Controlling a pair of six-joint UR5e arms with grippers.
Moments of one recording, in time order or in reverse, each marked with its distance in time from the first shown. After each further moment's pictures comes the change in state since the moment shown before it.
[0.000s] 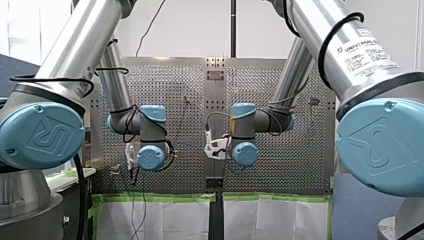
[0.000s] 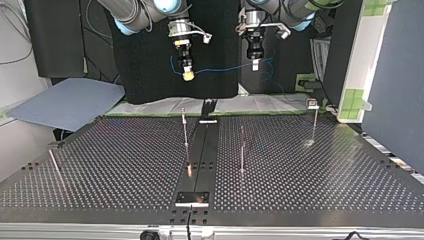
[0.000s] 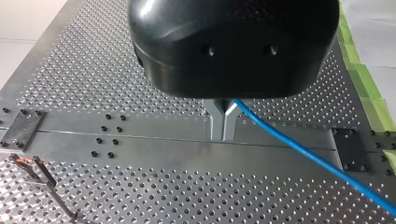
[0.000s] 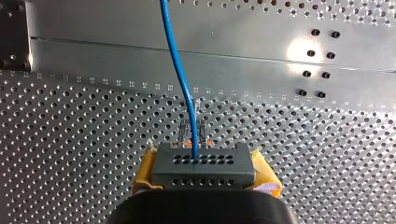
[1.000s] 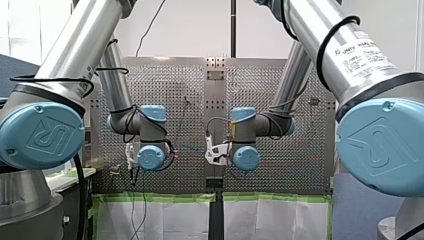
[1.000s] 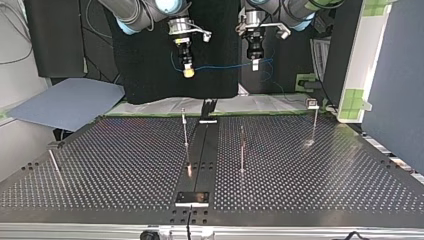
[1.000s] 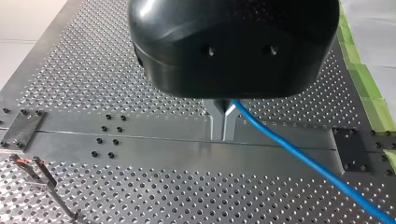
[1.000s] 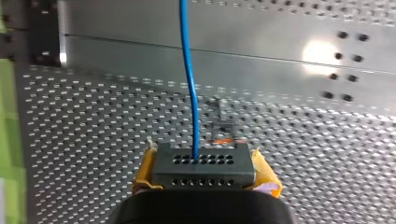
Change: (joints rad) left arm 0.000 0.000 0.000 0.001 0.000 0.001; right arm 0.000 0.039 0.007 0.021 0.001 0.000
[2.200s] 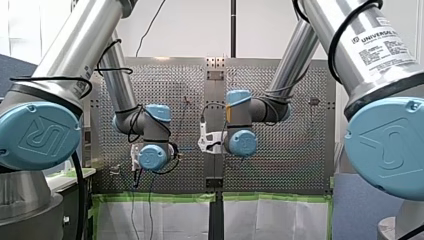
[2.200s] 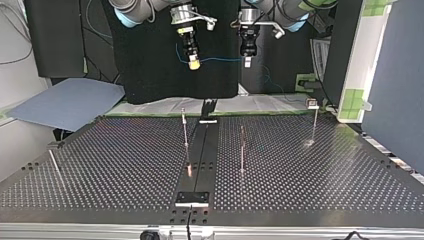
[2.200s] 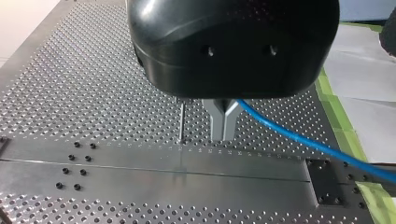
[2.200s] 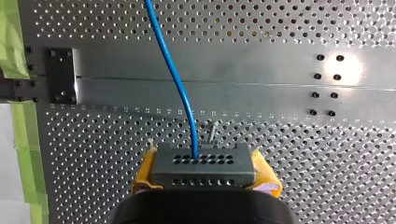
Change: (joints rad) left arm -0.046 -0.011 0.028 -0.093 0.031 -0.005; right arm 0.072 -0.141 0.022 0.166 0.011 0.114
